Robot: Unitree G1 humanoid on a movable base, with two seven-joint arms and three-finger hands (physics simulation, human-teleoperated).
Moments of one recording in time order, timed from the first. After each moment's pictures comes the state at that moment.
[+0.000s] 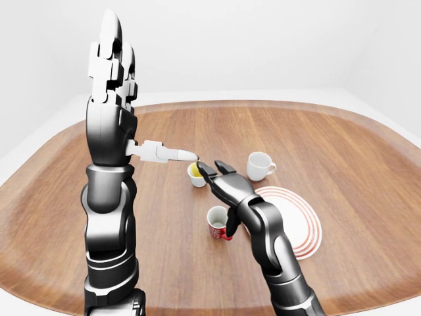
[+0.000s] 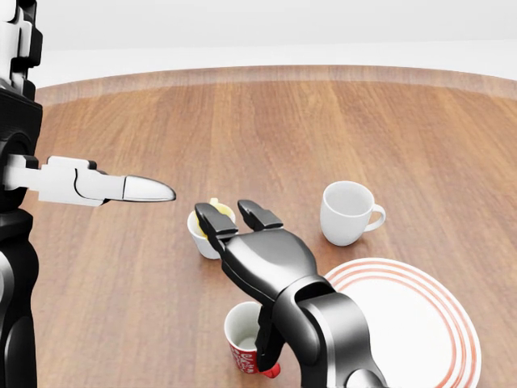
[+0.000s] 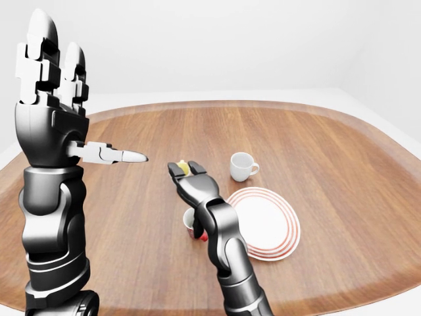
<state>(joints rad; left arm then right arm) -0.47 0.16 0.12 -0.47 0.05 0.09 -0.10 -0.24 0.12 0.27 -0.20 -1.31 0.09 0.70</state>
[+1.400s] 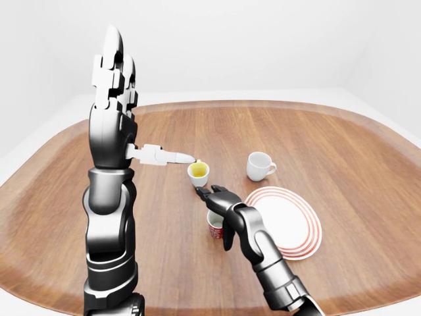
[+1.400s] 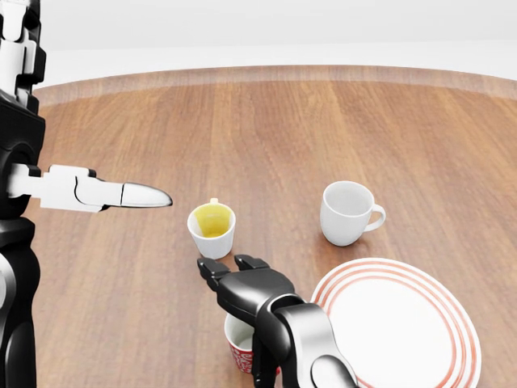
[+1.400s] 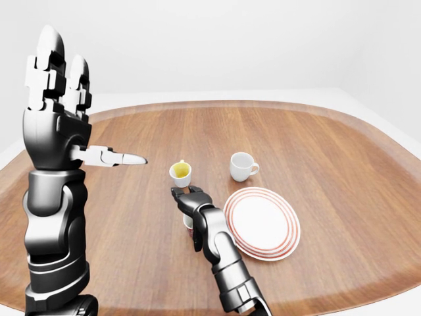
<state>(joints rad) -0.44 0.16 0.12 -0.45 0.03 0.09 -0.10 -0.31 0.13 0.27 0.22 -1.29 0.09 0.64</state>
